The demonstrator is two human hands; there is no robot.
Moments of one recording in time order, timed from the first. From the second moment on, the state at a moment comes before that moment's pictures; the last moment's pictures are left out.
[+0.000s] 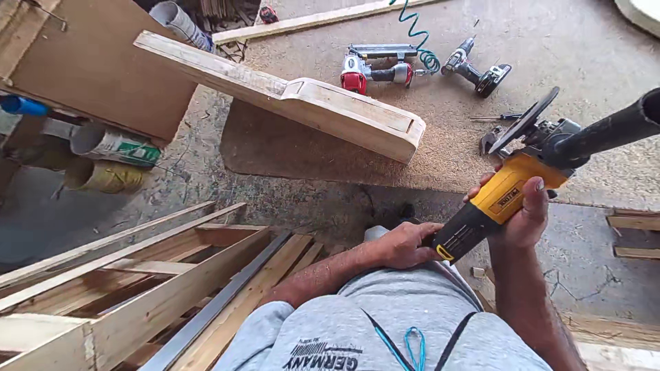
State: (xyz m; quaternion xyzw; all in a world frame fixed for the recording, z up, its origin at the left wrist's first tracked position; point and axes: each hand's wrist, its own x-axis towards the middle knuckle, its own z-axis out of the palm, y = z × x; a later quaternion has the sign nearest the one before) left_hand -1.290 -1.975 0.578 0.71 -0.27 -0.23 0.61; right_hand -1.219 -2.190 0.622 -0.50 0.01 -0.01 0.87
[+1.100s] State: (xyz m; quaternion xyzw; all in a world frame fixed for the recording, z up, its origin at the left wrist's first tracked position) left_hand -1.340 -1.922 0.512 0.69 0.12 -0.22 0.67; right_hand -1.202 -2.246 0.579 -0.56 0.02 -0.03 0.83
